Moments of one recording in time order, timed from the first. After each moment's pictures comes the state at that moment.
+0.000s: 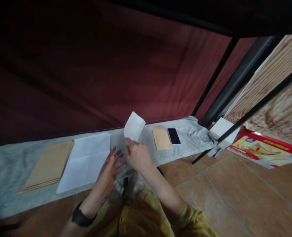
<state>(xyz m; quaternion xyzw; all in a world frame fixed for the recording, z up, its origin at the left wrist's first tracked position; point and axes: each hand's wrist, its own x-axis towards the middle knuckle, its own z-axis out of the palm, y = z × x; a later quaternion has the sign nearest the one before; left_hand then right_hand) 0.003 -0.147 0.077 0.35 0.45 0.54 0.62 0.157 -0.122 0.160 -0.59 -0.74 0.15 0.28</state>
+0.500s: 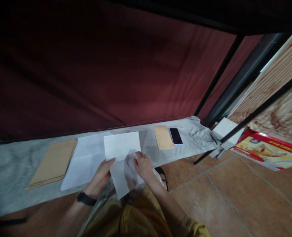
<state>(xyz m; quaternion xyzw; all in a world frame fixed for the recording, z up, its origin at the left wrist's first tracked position) -0.039 -0.110 0.031 0.24 0.51 0.52 0.64 0.159 -0.131 0.032 -0.63 -0.71 0.18 0.27</state>
